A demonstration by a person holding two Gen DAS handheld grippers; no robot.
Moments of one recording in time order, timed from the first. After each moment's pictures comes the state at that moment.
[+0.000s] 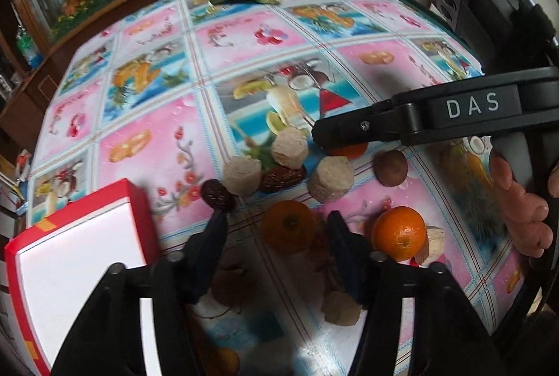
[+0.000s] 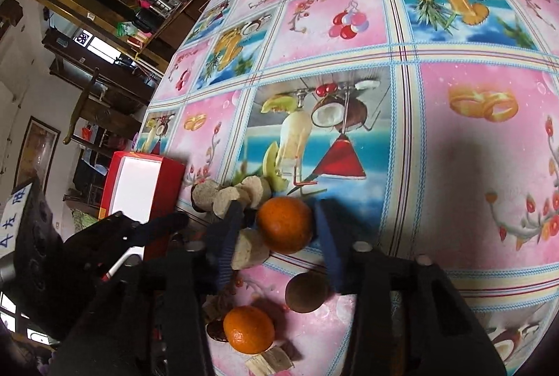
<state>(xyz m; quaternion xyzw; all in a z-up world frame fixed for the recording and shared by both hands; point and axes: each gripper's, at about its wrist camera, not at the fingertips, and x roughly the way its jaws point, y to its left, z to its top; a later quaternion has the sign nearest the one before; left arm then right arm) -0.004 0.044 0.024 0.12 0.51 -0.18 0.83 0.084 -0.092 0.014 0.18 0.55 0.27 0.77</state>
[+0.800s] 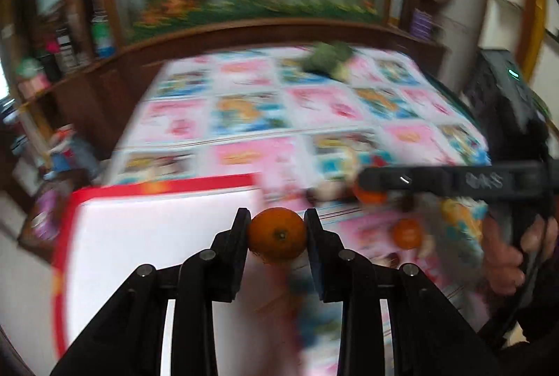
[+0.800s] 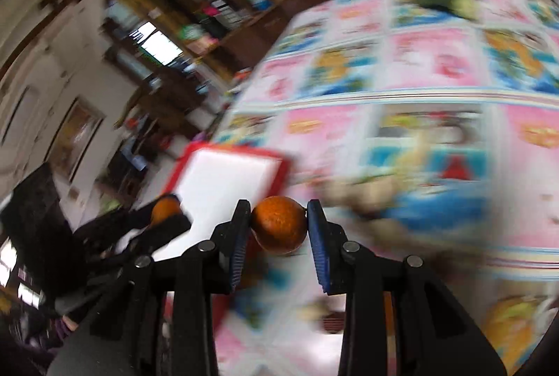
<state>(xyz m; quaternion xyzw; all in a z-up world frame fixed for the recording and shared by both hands) -0.085 0.136 0.101 0.03 0.39 -0.05 0.92 0.024 -0.024 0.074 0.17 0.46 0.39 0.78</state>
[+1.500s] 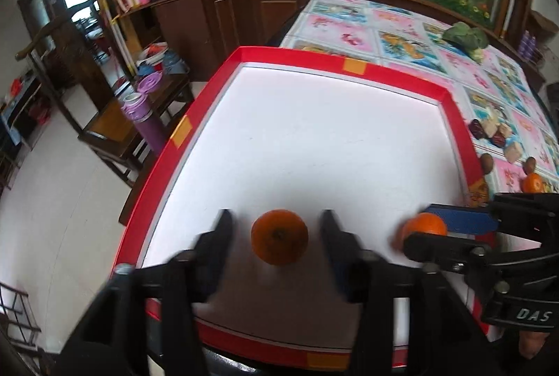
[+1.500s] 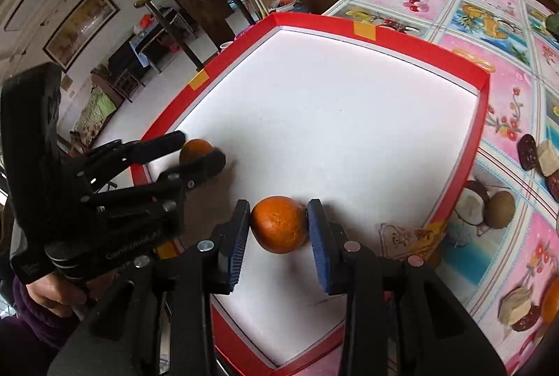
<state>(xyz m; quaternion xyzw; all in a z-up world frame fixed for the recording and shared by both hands) -0.135 0.252 0.038 -0.03 0.46 0.14 0.88 -0.045 0.144 0.033 -0.02 0.51 0.44 0.74</state>
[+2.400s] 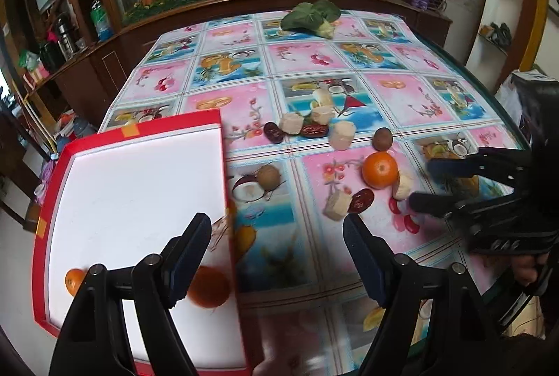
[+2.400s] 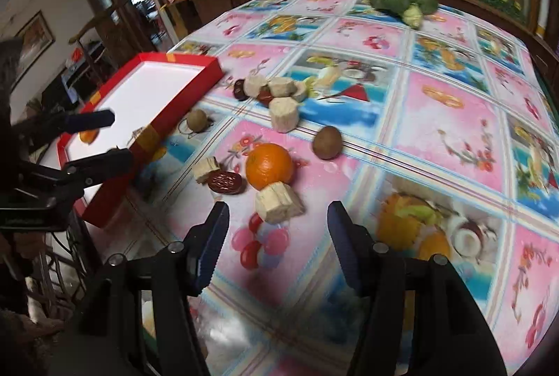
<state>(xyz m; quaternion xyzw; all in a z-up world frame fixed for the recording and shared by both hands) -0.113 0.074 0.065 0.06 0.44 -0.06 0.89 -0.052 -0.084 0.035 -0.04 0.46 0.29 0.84</state>
